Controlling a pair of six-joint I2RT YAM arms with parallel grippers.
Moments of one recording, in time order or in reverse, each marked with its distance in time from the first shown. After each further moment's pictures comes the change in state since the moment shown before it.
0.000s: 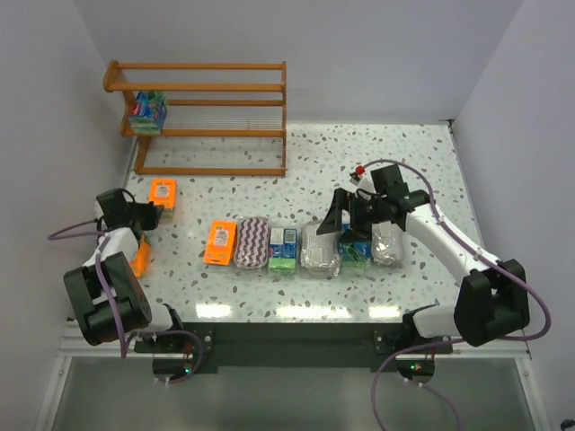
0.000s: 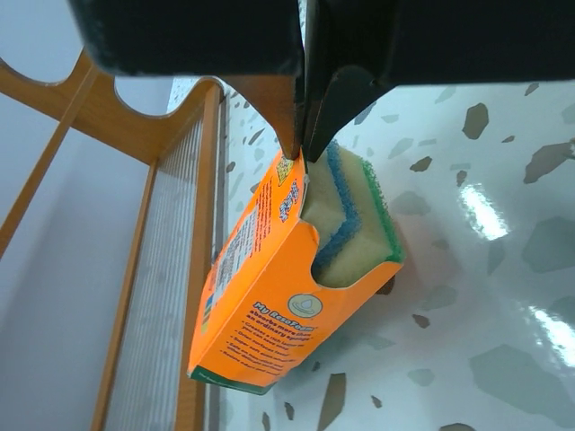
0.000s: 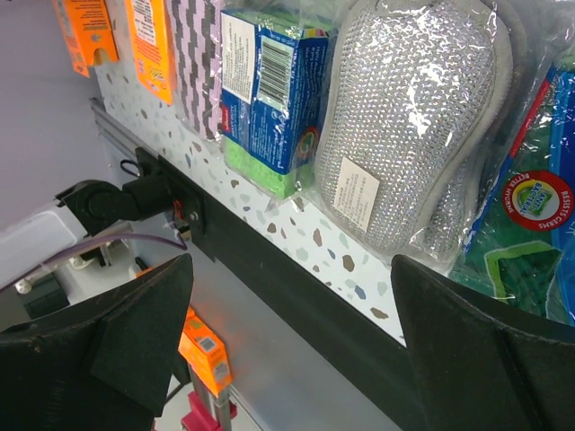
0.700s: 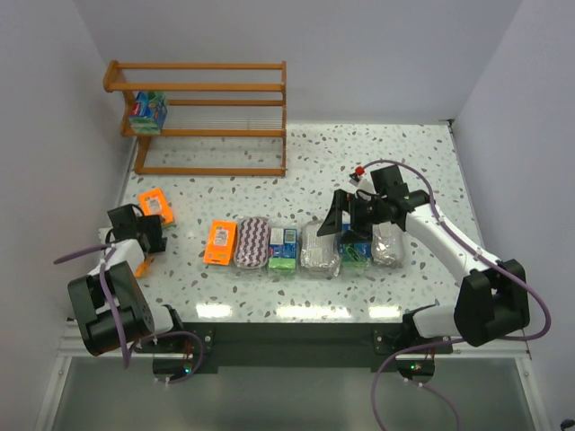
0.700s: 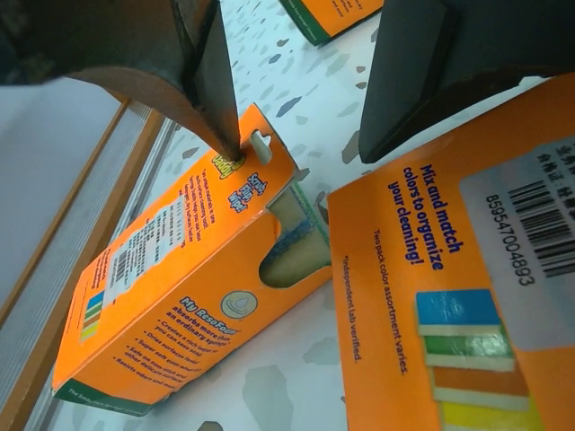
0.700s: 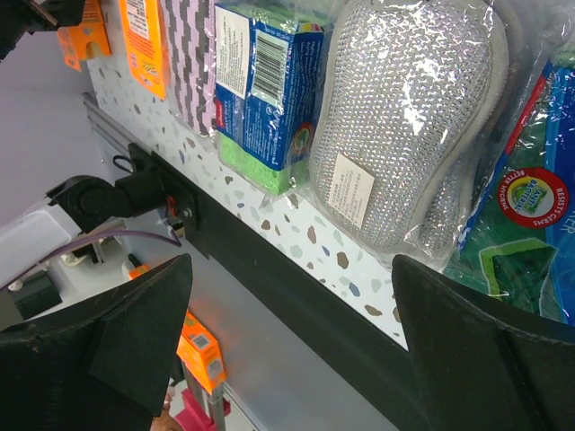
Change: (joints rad) left arm -0.021 -0.063 -0.121 -0.095 -0.146 -0.160; right arm 0.000 0.000 -0.001 -0.011 0.000 -0.023
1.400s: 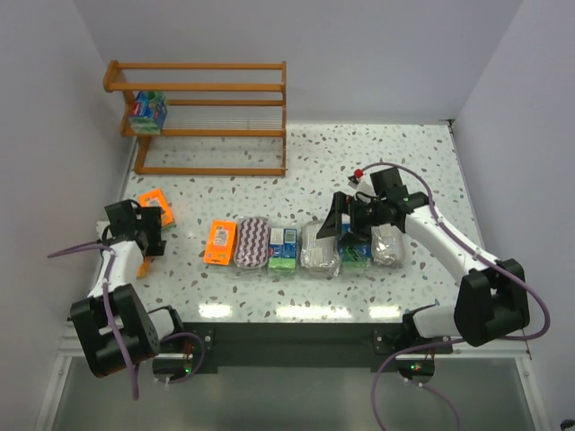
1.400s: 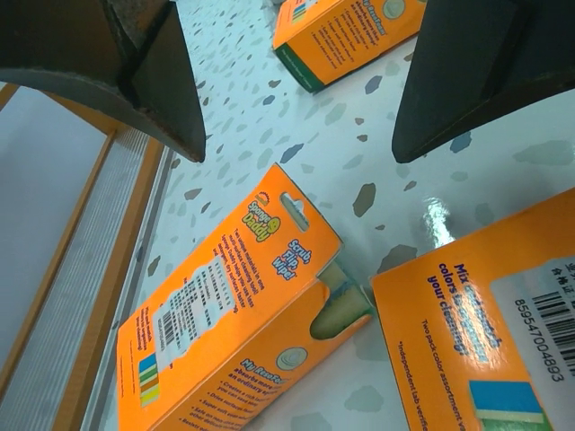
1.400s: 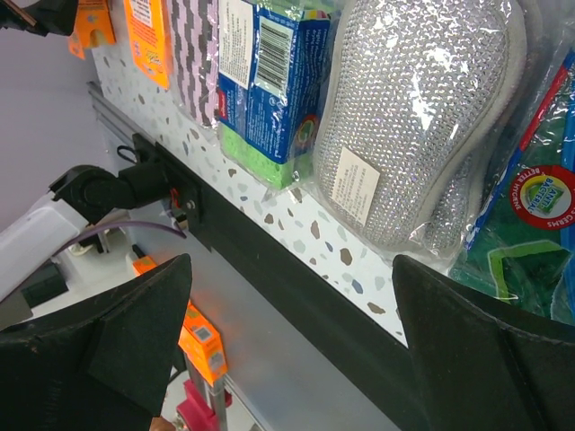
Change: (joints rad) left arm -0.026 -0.130 0.059 -0.178 0.002 0.078; right arm 0.000 0.000 -0.026 0.017 -0.031 -0.003
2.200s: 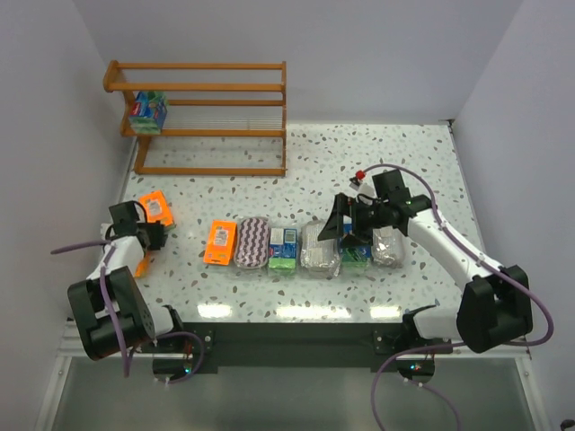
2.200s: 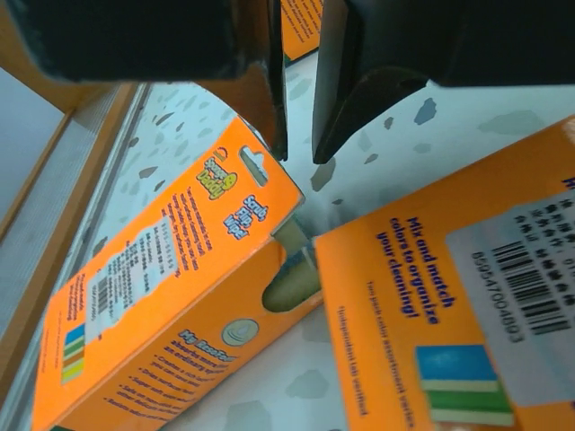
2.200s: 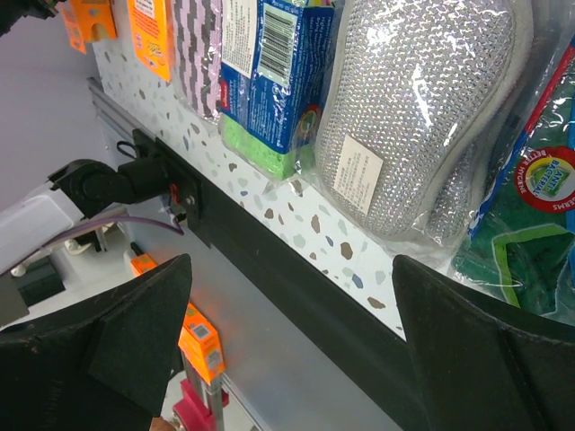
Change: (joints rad) left arm -0.003 0.104 -0.017 0.031 -0.029 0.014; right arm 0.000 -0.040 -0.019 -0.010 -0.002 -0.003
